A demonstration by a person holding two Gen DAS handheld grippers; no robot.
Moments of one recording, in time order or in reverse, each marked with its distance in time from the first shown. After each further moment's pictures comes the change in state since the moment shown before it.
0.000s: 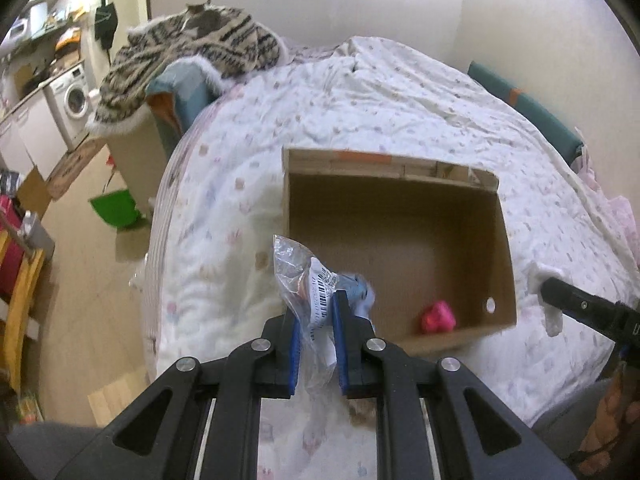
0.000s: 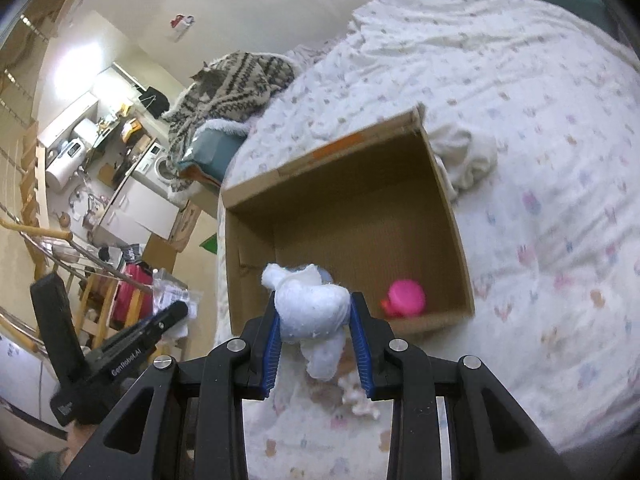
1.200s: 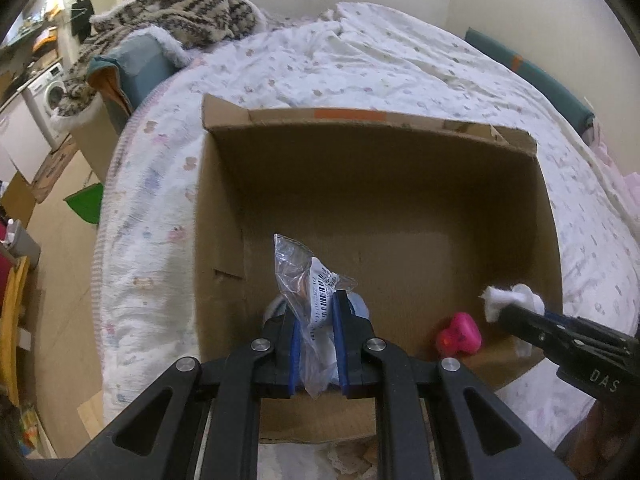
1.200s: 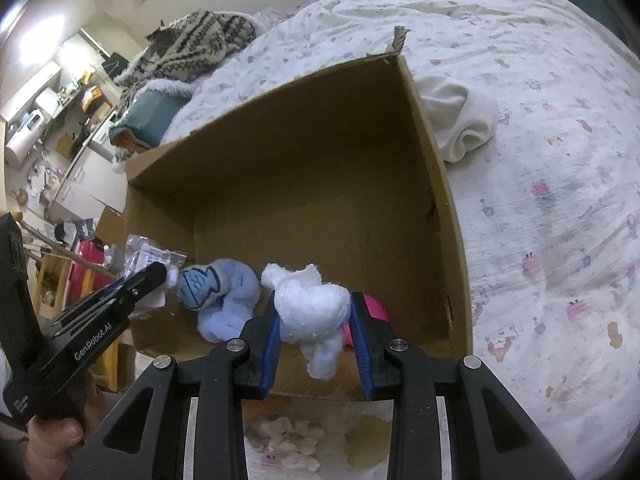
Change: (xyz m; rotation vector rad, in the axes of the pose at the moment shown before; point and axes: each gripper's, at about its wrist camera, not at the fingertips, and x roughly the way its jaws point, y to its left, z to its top) left arm 0.115 -0.031 0.002 0.042 0.096 -0.018; right arm 0.093 -0.041 0.002 -0.018 0.139 -0.160
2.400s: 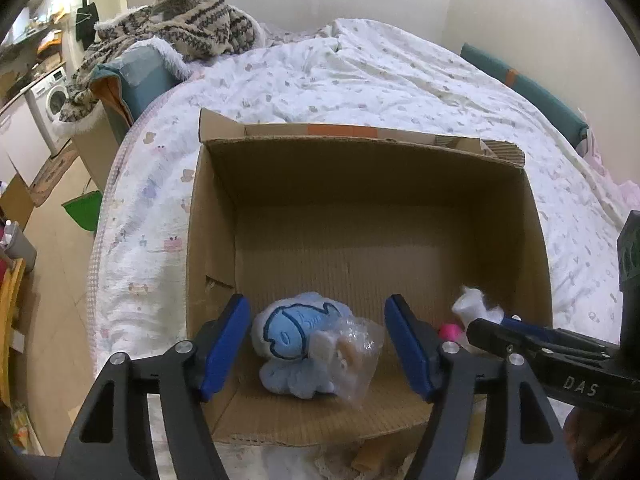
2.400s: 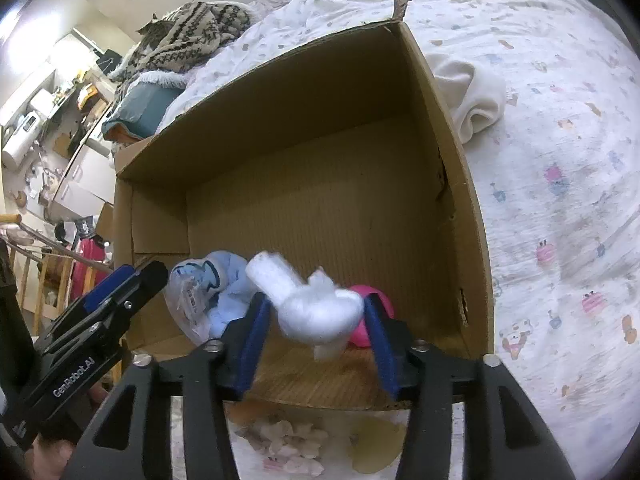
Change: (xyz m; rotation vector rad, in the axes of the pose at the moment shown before) left arm -0.008 -0.007 -0.002 -0.013 -0.071 -0.007; right arm 0.012 -0.007 0.002 0.037 0.024 0.019
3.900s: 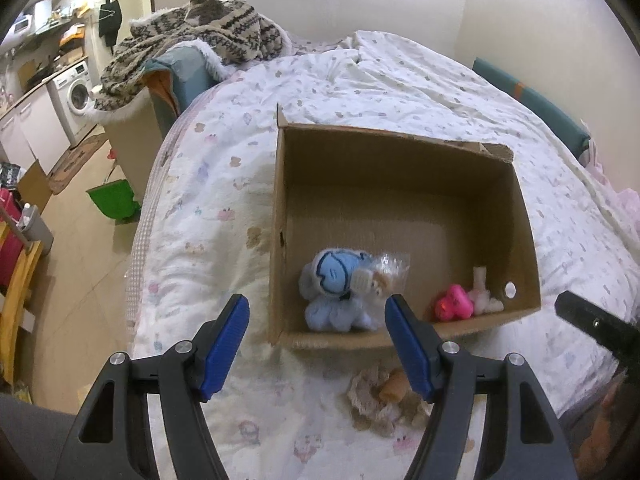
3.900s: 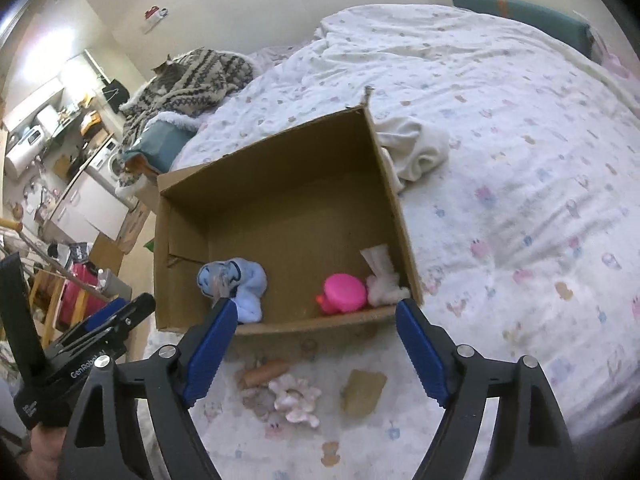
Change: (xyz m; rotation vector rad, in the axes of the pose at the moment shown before) left arm -0.069 0.028 -0.047 -0.050 -0.030 0.038; right arm -0.091 0.007 -0.052 0.006 -0.200 -0.063
